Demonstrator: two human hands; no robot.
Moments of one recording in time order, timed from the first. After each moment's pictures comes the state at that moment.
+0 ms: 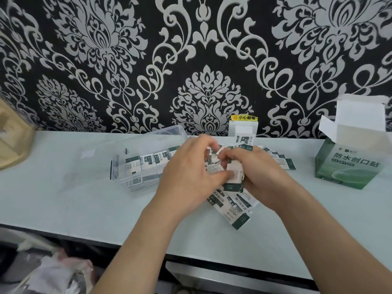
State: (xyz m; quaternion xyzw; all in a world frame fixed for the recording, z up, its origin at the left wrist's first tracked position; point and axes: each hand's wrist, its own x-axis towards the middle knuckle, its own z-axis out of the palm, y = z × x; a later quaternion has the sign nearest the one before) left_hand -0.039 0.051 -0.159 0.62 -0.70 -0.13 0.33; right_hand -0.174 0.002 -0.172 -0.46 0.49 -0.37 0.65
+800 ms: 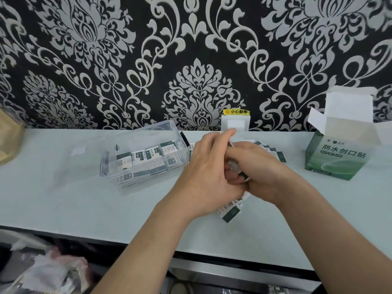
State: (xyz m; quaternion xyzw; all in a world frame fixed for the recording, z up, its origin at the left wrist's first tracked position) left_hand -0.068 0.044 -0.180 0.55 -0.76 -0.17 0.30; right_hand -0.189 0.012 -0.162 -0.51 0.44 -0.31 0.67
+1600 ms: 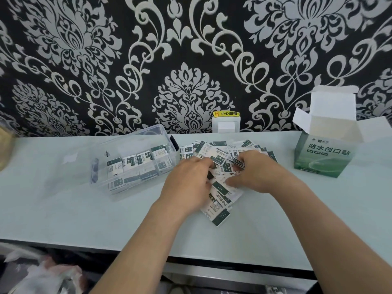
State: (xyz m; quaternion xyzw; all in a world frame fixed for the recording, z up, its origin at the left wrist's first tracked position) left_hand -0.065 0.028 -0.194 0.65 -0.75 -0.06 0.10; right_hand -0.224 -0.013 -0.190 -0.71 0.64 -0.09 0.29
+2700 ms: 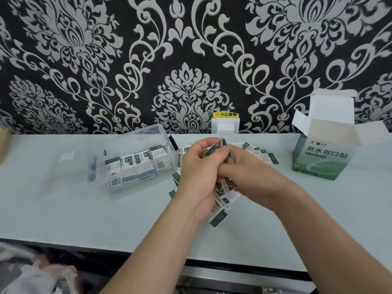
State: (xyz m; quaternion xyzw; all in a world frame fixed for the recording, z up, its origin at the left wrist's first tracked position) left_hand -0.107 0.031 -0.170 0.50 -0.28 -0.56 0.60; right_hand -0.204 0.017 -0.170 -0.61 0.42 -0.32 0.59
